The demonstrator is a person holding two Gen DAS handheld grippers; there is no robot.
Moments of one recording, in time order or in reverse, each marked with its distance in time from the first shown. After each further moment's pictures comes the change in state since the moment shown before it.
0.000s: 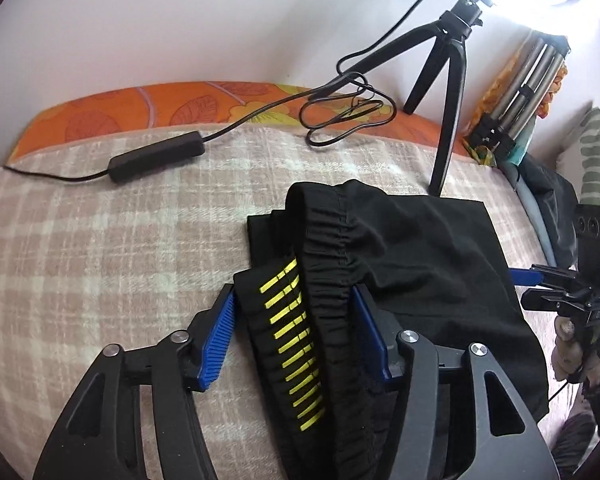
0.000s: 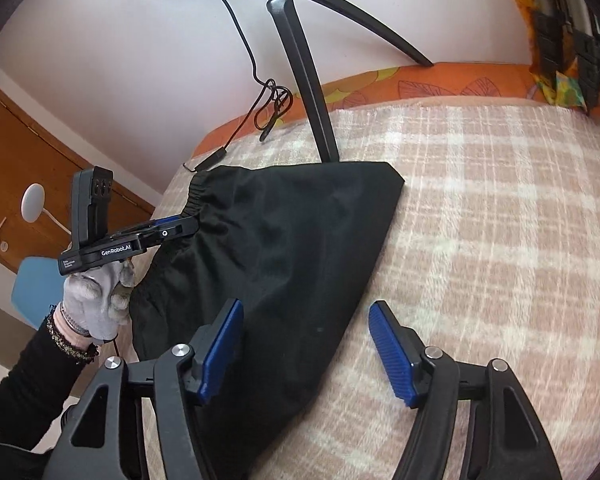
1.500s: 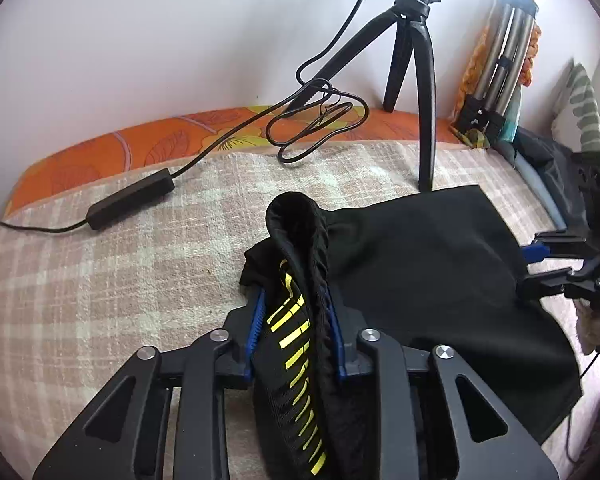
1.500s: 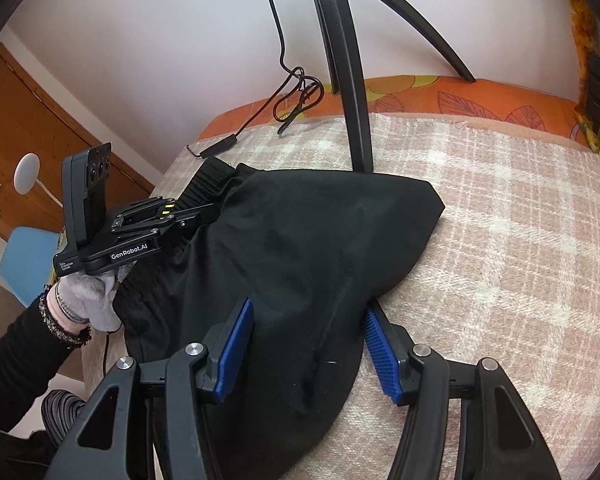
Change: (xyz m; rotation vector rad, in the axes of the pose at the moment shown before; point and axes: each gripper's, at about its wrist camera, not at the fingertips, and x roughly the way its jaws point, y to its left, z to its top) left arm 0.032 -0.041 0.014 0.141 -0.074 0.048; right arm 0.025 0.023 0.018 -0.099 0.043 -0.028
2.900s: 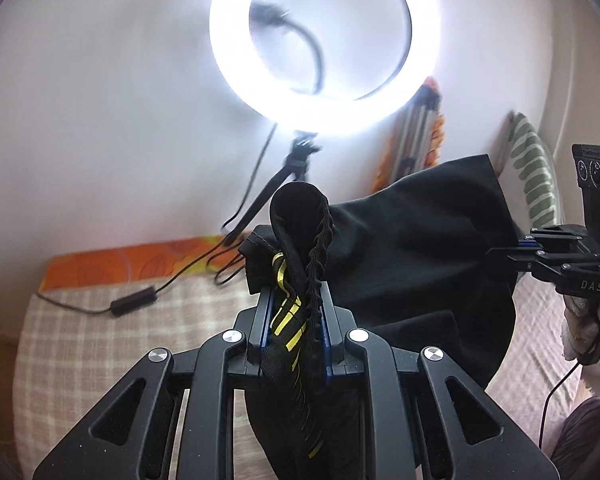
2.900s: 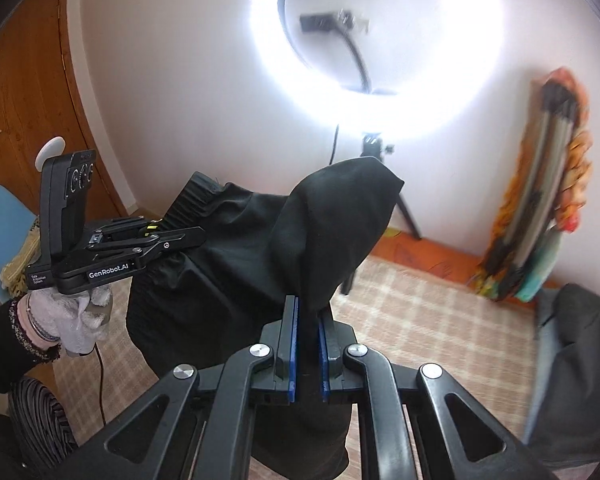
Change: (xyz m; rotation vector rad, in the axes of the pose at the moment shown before) left arm -0.164 -0.063 -0.003 0.065 -0.332 -0.051; right arm -0.141 0.107 -0.008 -0.258 -0.297 -0.285
